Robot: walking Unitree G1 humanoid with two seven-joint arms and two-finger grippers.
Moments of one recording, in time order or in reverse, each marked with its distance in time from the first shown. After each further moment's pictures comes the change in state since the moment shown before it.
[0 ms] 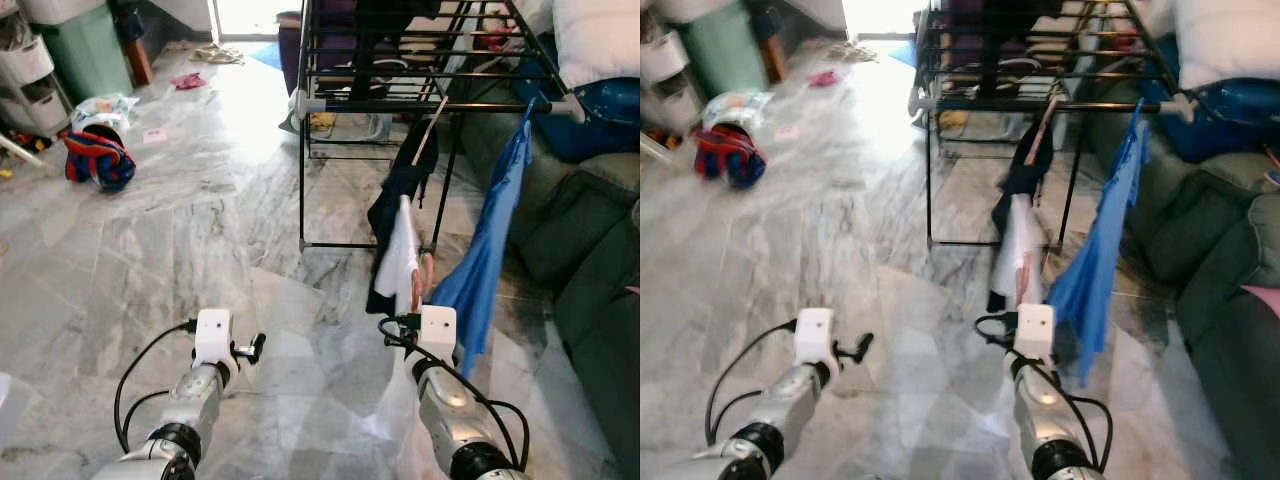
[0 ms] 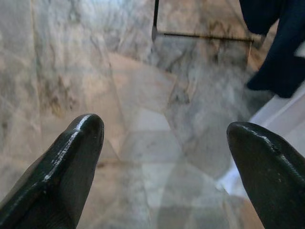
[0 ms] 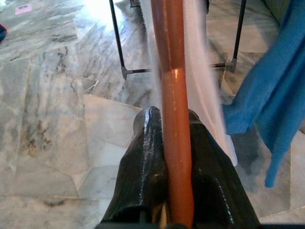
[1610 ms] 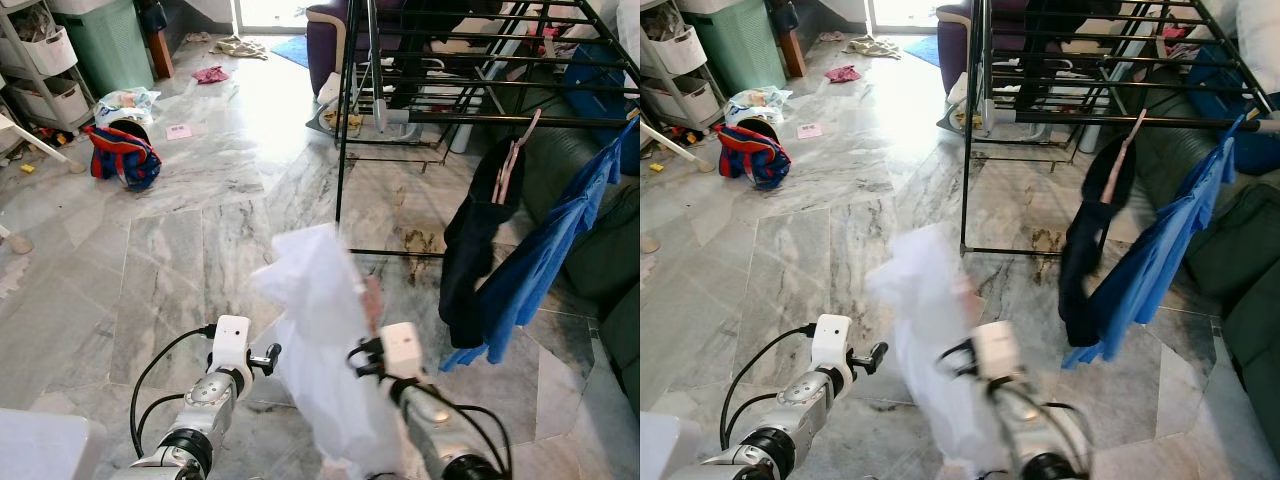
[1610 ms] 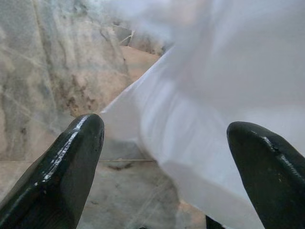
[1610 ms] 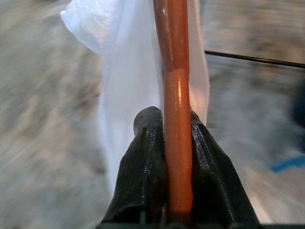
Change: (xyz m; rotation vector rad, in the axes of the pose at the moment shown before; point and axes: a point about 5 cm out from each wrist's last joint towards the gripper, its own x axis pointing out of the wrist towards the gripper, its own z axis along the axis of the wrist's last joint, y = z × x) left arm -0.002 -0.013 -0.013 0.060 0.048 -0.056; right arm -0.009 0.018 -0.022 -0.105 0.094 0.173
